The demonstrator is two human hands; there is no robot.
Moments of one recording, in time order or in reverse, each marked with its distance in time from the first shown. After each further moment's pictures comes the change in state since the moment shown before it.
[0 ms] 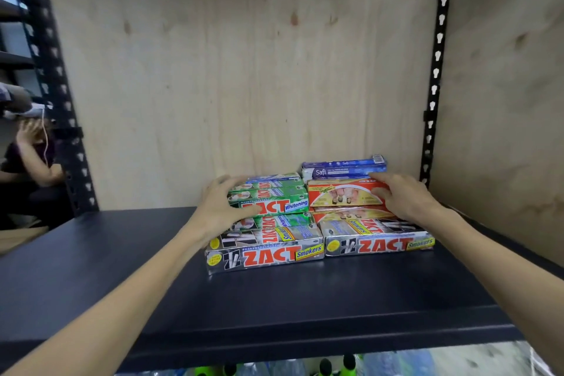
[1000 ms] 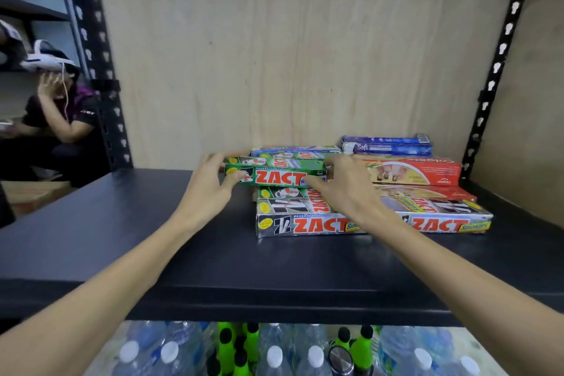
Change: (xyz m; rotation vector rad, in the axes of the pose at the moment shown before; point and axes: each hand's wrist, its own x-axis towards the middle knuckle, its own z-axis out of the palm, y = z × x) left_hand -0.031 -0.074 -0.047 -0.115 0.246 0.106; right_hand -0.039 -0.185 0.057 0.210 0.247 -0.194
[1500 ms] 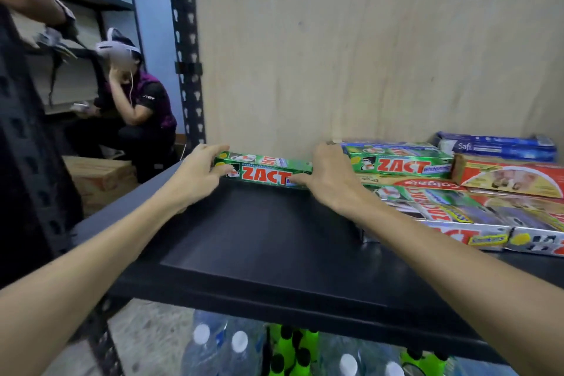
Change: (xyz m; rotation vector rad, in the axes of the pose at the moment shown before) left_hand 0.013 -0.111 -0.137 0.334 -0.071 -0.193; right_hand 0.016 -0.156 0.087 0.061 -0.285 -0.095
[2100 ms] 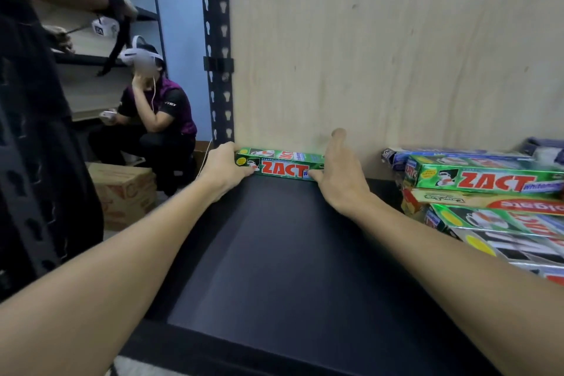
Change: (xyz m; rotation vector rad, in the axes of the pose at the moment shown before) left_hand 0.082 -0.057 0.013 -0.129 0.102 -0.213; right_hand 0.078 -0.018 0.089 0.150 0.163 0.008
